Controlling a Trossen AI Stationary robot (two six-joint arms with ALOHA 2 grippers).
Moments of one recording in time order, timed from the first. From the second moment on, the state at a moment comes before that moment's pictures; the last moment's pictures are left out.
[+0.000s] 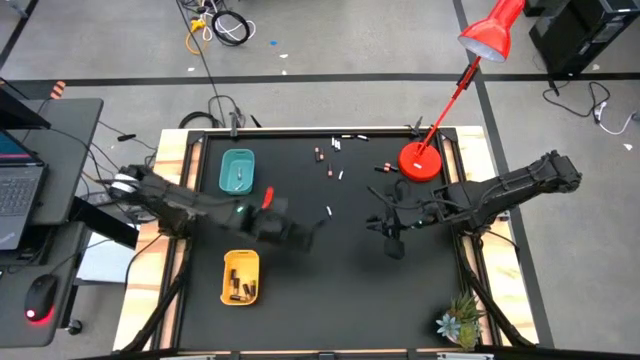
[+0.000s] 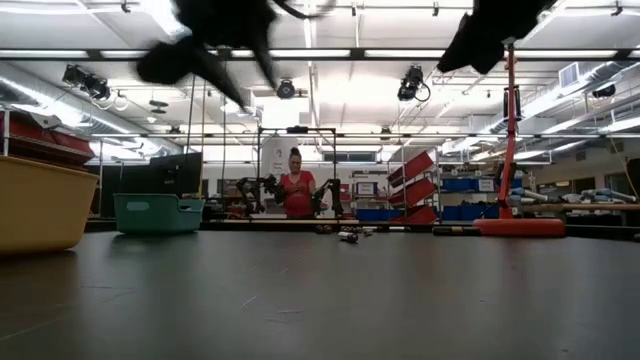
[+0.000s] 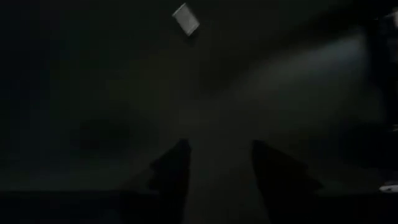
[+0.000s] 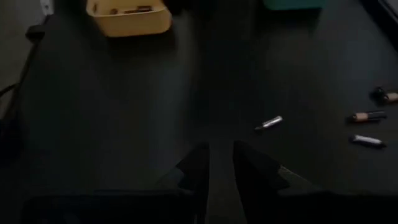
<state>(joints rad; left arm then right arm) -0.23 1.57 1.25 -0.69 -0.30 -1.39 0.21 1.16 0.90 -0.47 0.21 0.26</state>
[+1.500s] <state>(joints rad) 0.18 1.92 1.26 -0.13 0.07 -0.12 -0.16 1.17 0.90 -0.51 0.02 0.41</state>
